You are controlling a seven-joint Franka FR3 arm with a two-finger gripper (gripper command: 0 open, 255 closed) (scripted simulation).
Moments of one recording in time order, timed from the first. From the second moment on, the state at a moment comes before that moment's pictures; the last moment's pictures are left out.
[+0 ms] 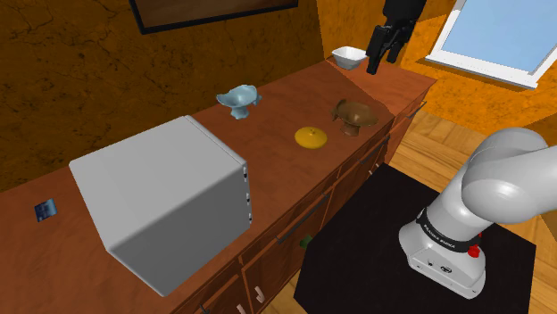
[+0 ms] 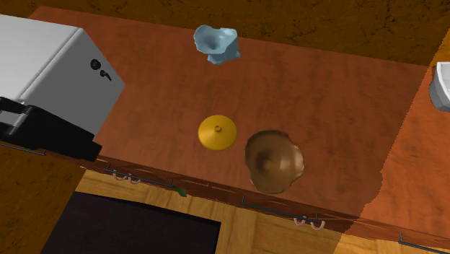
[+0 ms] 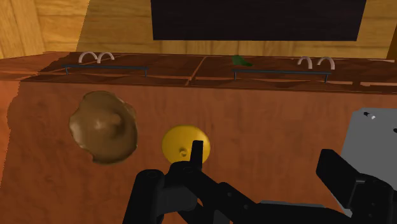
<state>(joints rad) -0.01 -0.78 -0.05 -2.36 -0.09 1.63 0.00</state>
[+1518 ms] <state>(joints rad) 0.00 -0.14 -0.26 -2.39 -0.03 2.29 -0.23</state>
